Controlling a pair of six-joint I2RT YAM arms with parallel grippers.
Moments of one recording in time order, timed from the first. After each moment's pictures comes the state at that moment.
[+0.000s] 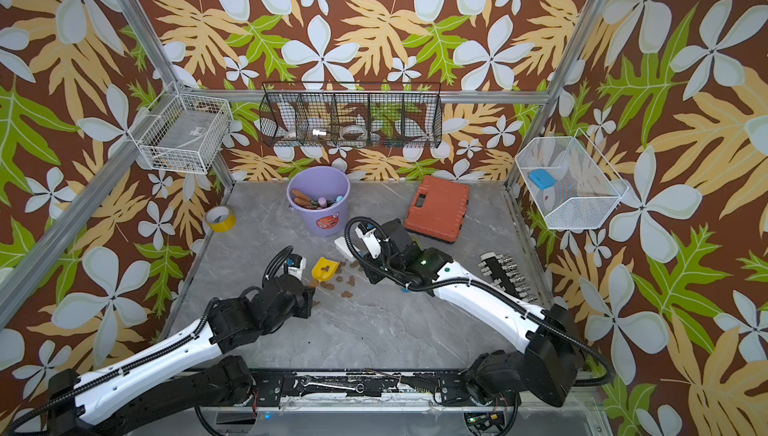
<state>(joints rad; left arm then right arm) -0.92 0.85 0.64 -0.58 -0.44 -0.61 0.77 1.35 1.10 -0.44 -0.12 0.16</state>
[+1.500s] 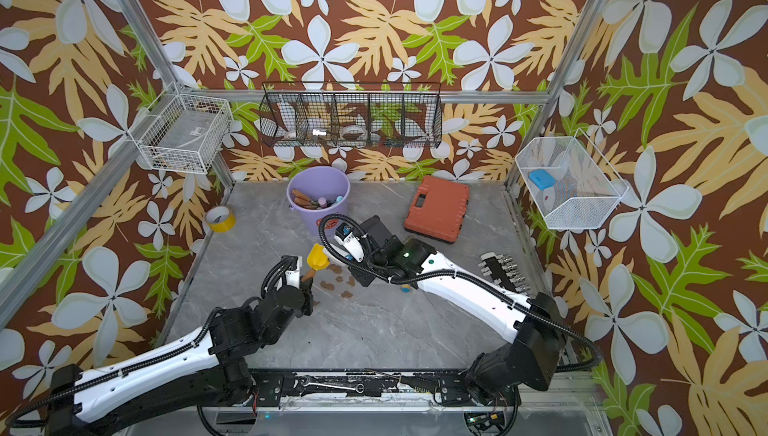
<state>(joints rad) -1.01 0.82 0.59 -0.43 -0.69 -0.56 0.87 1.52 1.32 -0.64 -0.02 -0.02</state>
